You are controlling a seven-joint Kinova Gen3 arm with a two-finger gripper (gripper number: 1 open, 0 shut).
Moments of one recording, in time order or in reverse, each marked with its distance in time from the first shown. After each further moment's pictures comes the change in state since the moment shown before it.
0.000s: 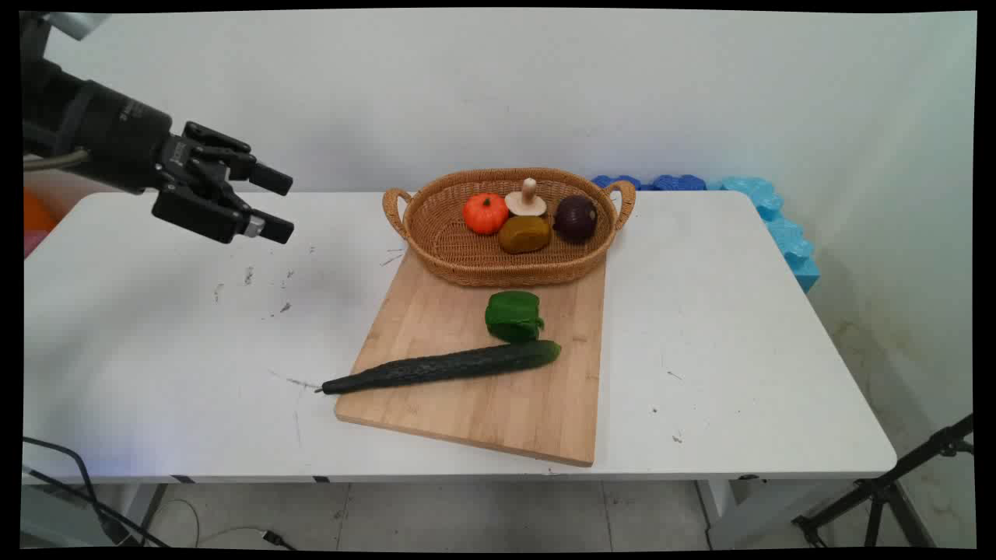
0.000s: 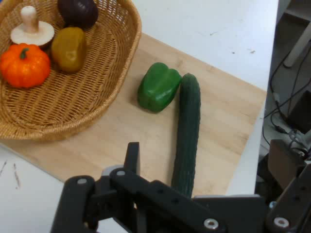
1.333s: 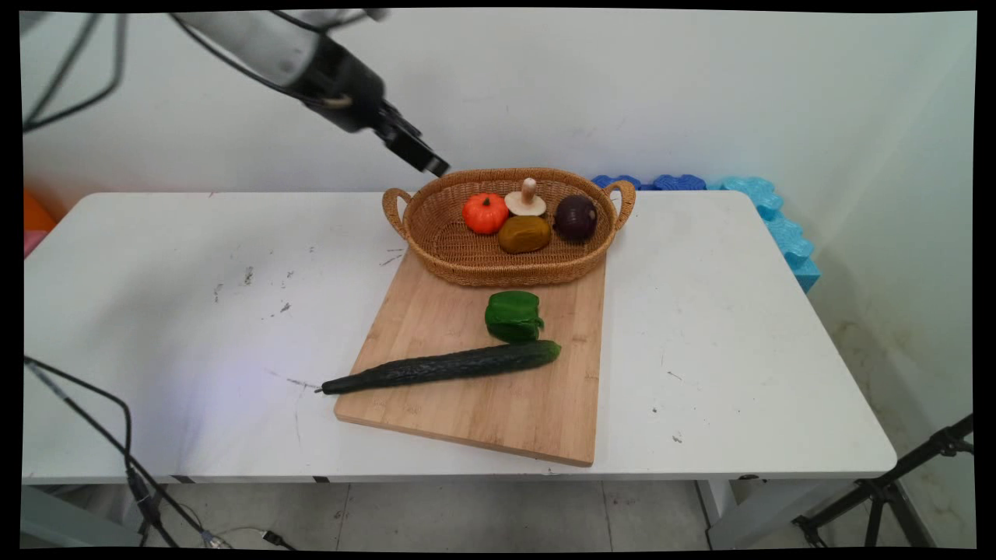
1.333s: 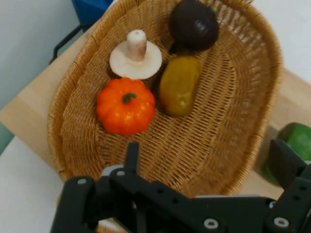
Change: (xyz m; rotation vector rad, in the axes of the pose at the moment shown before) arm 0.127 -0.095 0.172 0.212 -0.157 -0.069
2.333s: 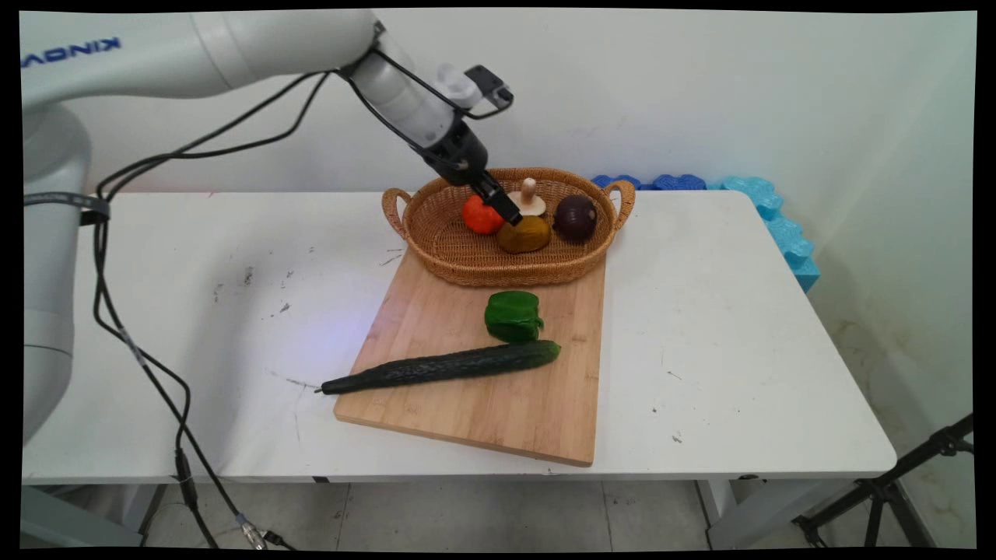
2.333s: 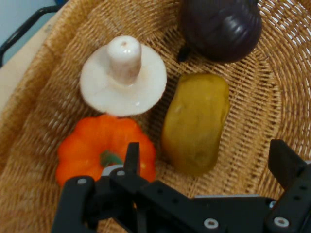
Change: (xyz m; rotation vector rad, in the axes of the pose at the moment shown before) arm 0.044 -0.002 0.178 -0.017 -0.124 0.004
